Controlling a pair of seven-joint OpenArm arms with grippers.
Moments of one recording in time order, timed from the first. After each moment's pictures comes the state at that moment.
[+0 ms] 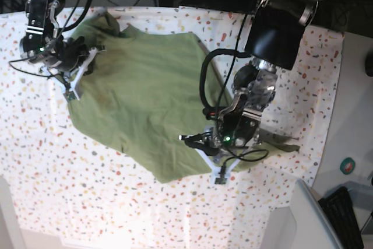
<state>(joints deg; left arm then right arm) -19.1 -3.9 20.7 69.8 -9.2 14.8 52.5 -9.0 2.1 17.1 79.8 0.0 33.2 -45.2</state>
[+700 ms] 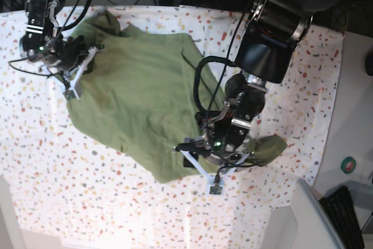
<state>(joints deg) -21.4 -2.6 20.7 62.3 -9.5 14.8 36.2 -9.3 2.2 17.1 79.8 -0.1 33.2 -45.2</state>
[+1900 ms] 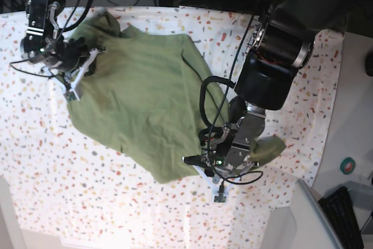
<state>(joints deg) -31.4 -0.8 20.6 42.5 -9.2 14.6 31.2 -8.6 2.3 17.1 77.6 0.6 33.2 -43.9</state>
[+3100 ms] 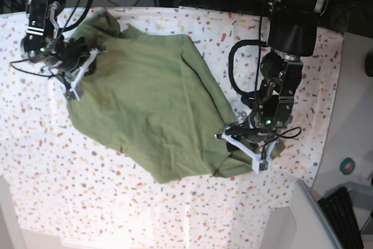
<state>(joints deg) -14.2 -9.2 9.2 62.9 -20.7 6.7 30.8 -8.5 2.2 17.1 77.6 0.6 33.2 -43.9</state>
